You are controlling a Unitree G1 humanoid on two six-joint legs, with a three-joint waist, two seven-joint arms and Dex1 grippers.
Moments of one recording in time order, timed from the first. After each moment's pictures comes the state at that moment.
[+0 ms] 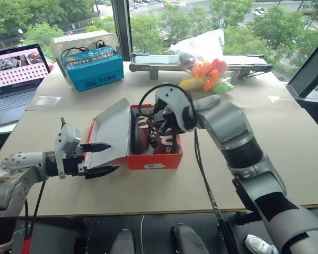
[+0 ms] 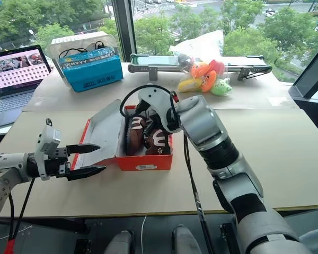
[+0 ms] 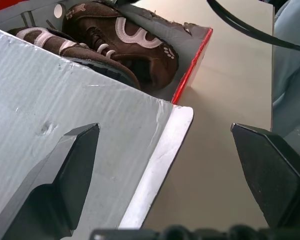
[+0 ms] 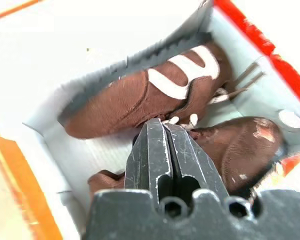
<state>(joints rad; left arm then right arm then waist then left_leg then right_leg) -0.16 0.90 0.23 -0.25 -0.67 0.59 -1.13 -1.12 -0.28 0.26 -0.15 0.02 1.48 0.78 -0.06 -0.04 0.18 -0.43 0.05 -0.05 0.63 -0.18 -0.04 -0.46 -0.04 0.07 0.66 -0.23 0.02</state>
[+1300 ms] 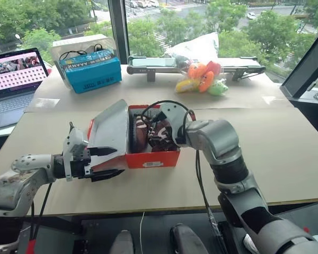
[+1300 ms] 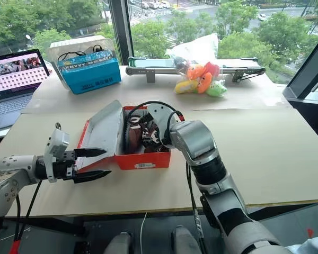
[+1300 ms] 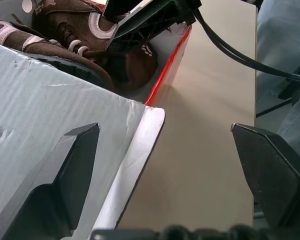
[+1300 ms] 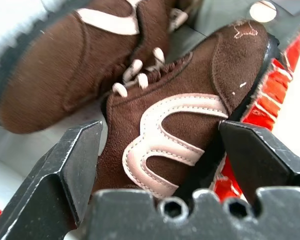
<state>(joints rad) -0.17 0.88 0.18 -0.25 -0.67 0.61 -1.12 -0.94 -0.15 0.24 -0.08 0.14 1.46 0.30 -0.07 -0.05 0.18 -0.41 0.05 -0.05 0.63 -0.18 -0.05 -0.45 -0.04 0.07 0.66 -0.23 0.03</state>
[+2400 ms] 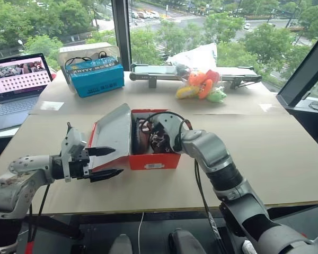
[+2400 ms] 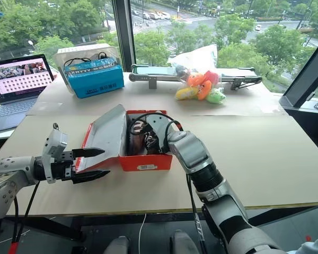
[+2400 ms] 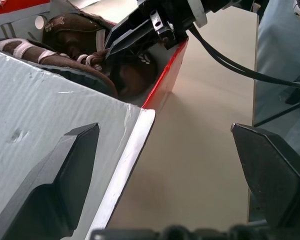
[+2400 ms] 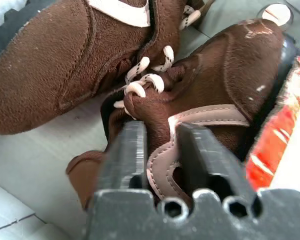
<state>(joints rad) -0.16 0.88 0.20 -0.26 -0.67 0.61 -1.12 -0.86 -0.15 0.33 0.02 0.09 1.27 0.31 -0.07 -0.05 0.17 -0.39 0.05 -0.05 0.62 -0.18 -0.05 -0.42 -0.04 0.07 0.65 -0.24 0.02</state>
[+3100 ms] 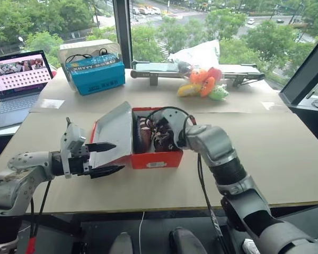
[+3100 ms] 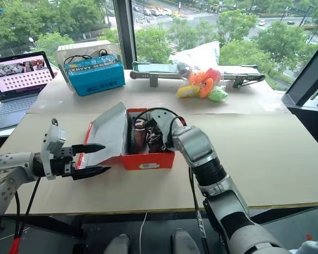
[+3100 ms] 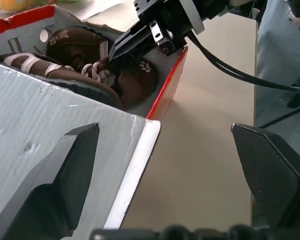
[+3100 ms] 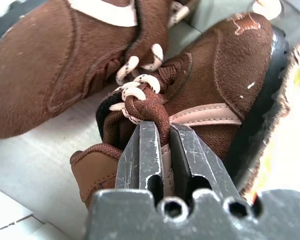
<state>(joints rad) -0.19 0.88 0.21 -0.27 -0.69 0.62 -1.11 -0.96 -0.17 0.21 -0.01 0.12 1.39 0.32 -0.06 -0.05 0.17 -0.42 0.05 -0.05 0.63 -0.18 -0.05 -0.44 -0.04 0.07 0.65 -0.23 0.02</state>
